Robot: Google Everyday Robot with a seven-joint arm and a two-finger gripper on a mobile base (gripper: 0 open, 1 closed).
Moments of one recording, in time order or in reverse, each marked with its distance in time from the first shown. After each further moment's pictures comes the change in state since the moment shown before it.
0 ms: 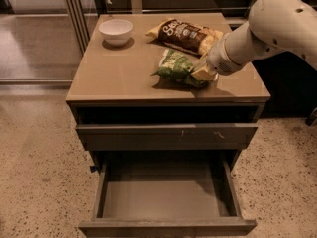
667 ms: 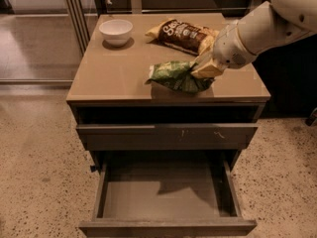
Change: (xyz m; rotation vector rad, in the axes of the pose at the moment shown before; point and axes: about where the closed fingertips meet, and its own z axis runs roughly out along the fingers) arm -0.028 0.034 -0.052 -0.131 -0.079 -0.134
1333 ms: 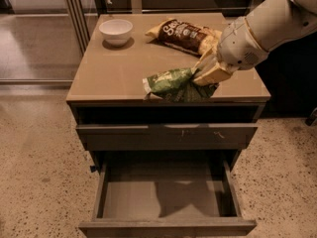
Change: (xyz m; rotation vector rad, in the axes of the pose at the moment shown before) arm -0.018 0.047 -0.030 -0.160 -0.035 -0.091
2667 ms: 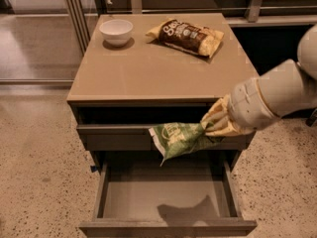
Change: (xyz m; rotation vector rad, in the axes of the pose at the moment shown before) arm 0.051 0.100 0.032 -0.006 0.029 -0.179
